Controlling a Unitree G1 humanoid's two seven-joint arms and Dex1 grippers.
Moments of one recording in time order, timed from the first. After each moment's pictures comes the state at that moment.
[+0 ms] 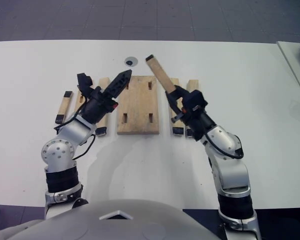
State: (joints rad) left arm -0.13 -0.03 0.15 -0.33 -1.09 0.81 -0.17; right arm 0.08 -0.37 0.06 -0.57 0.16 0.35 0.46
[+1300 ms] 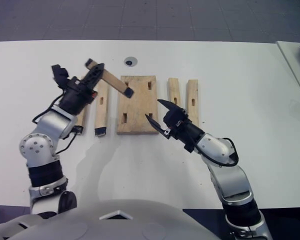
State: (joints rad) left arm -0.20 0.23 0.27 -0.24 -1.06 0.64 -0.03; right arm 0.14 -0.49 0.17 -0.61 0.11 0.35 0.51
